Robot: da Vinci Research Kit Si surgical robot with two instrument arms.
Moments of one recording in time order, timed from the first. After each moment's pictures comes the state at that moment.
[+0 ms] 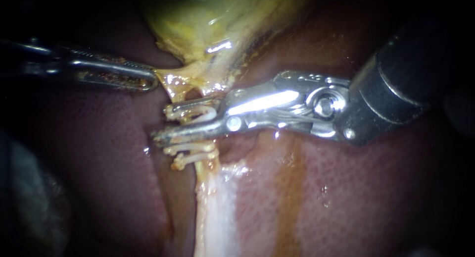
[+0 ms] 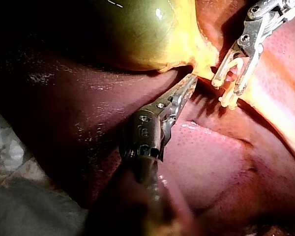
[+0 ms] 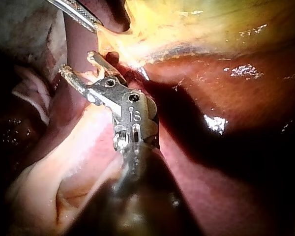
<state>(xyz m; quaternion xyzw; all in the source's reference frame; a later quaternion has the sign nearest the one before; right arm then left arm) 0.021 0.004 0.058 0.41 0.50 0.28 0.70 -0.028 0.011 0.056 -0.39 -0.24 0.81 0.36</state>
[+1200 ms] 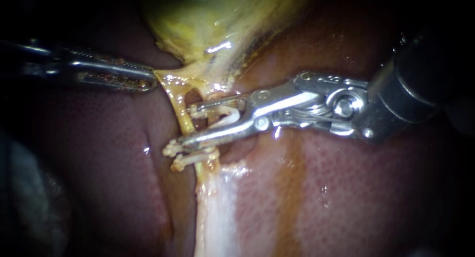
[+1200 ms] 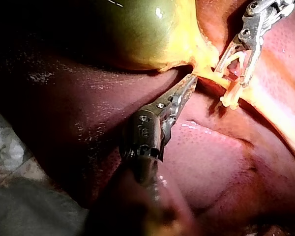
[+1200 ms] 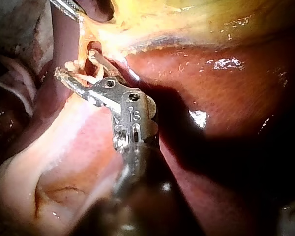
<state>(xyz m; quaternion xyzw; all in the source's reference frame) 0.018 0.005 0.061 0.39 0.52 0.26 0.71 -0.028 0.011 0.056 -0.39 -0.24 0.82 0.36</state>
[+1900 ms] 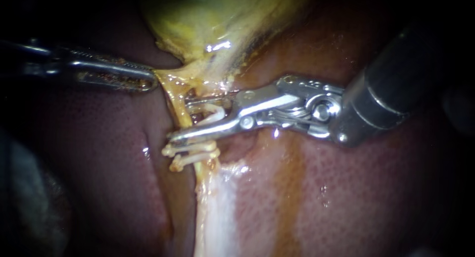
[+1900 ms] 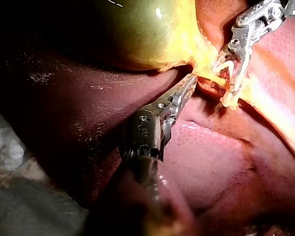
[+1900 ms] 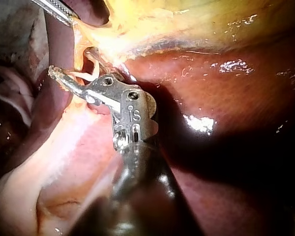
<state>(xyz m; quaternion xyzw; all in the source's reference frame) 0.021 0.004 0.063 0.39 0.56 0.27 0.68 -0.028 0.011 0.056 -0.39 -0.24 0.81 0.36</state>
